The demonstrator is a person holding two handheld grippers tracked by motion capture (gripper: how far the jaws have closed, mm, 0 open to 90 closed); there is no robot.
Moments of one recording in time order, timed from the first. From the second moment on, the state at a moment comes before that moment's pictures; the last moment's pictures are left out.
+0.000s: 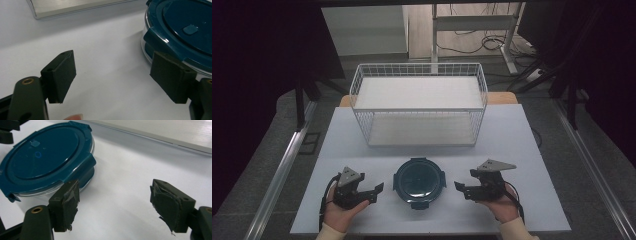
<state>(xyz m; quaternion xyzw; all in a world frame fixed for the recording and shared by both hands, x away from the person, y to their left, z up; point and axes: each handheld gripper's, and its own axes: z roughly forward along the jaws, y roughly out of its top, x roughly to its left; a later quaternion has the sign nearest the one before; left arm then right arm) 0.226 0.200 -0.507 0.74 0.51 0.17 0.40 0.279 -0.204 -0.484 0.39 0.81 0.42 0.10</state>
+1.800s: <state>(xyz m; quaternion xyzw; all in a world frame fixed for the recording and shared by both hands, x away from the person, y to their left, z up) 0.259 0.172 -0.477 0.72 0.54 -0.01 0.45 0.292 -0.154 -0.476 0.47 0.75 0.45 -0.02</state>
